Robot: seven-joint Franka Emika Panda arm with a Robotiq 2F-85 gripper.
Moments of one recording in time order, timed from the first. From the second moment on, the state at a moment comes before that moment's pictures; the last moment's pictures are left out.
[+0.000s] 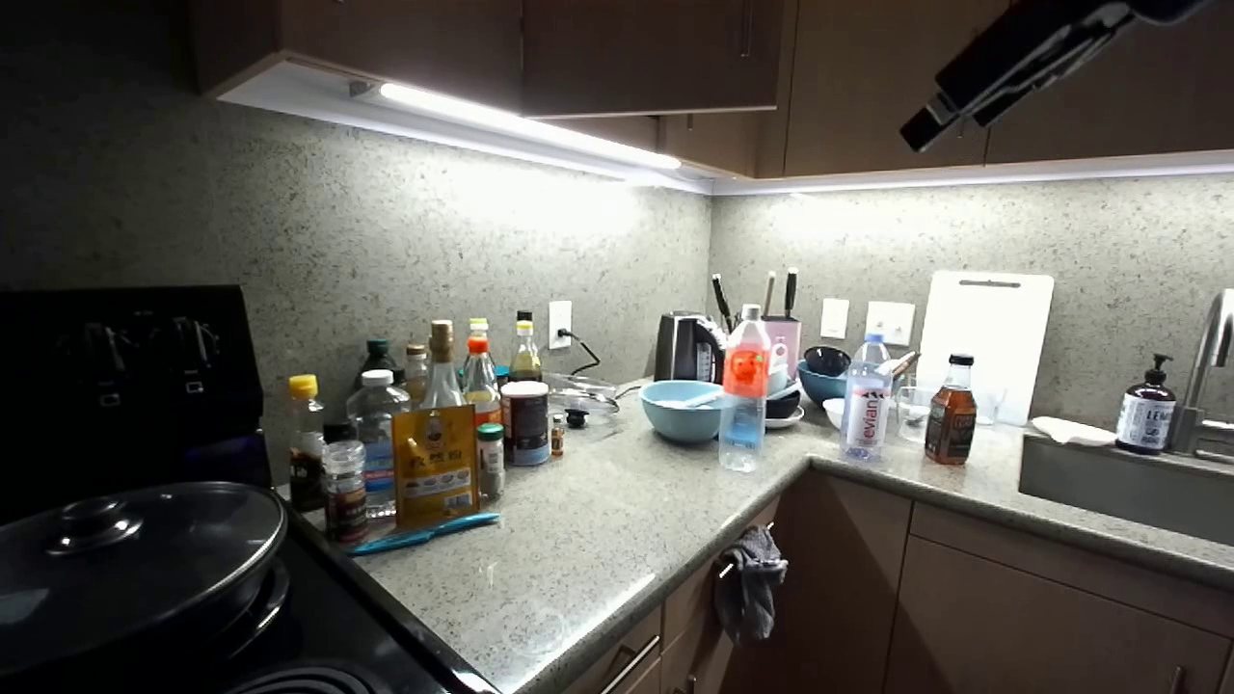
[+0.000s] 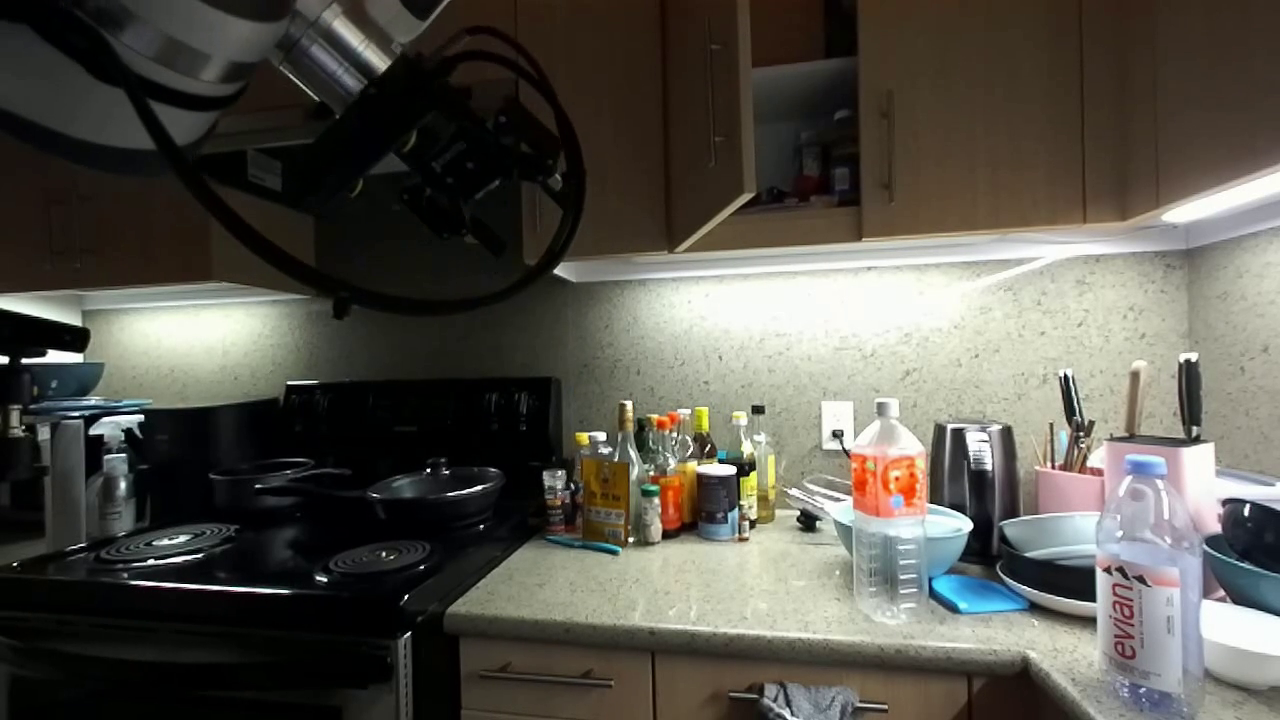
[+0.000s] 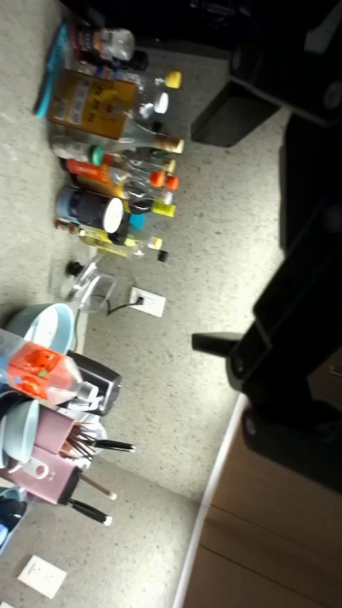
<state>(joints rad) -0.19 -1.03 0.22 -2.69 -0.26 2.66 0.16</state>
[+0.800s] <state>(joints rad) -0.81 -0.92 0.63 -2.42 -0.20 3.10 0.44</state>
